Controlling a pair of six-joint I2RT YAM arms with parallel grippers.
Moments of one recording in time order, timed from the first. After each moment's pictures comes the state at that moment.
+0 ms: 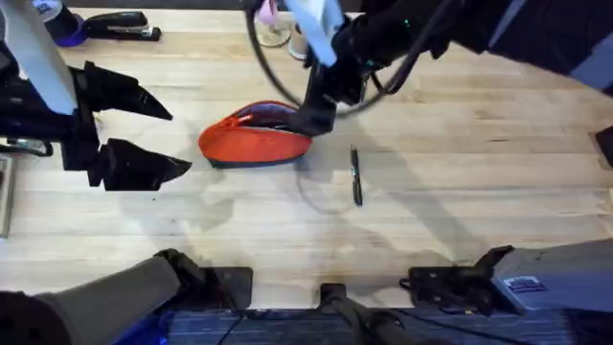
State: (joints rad) left arm 0.61 1.34 1.26 -1.69 0.73 1.64; right arm 0.64 1.61 1.45 -0.80 -0.28 -0.63
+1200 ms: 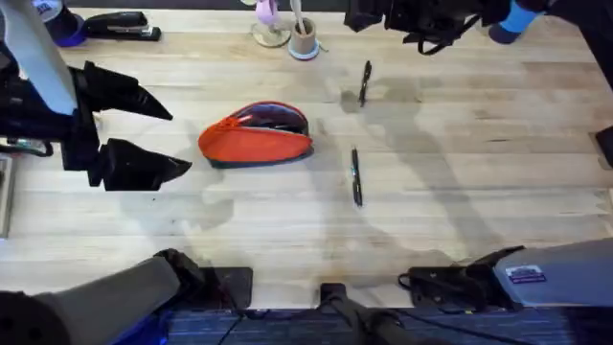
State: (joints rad) left arm 0.61 1.34 1.26 -1.69 0.73 1.64; right arm 0.35 1.61 1.45 -0.69 0.06 0.43
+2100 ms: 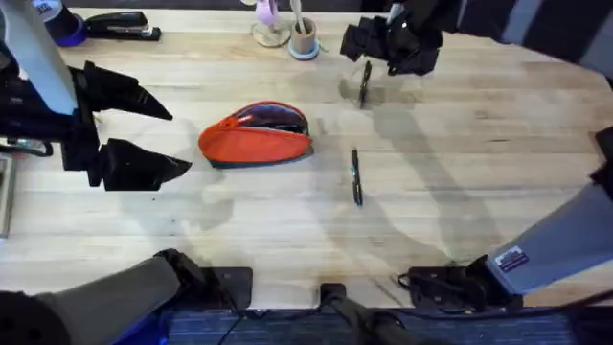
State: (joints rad) left arm 0.61 1.34 1.26 -1.69 0.73 1.64; right arm 0.35 1.86 1.45 -0.64 0.21 0.59
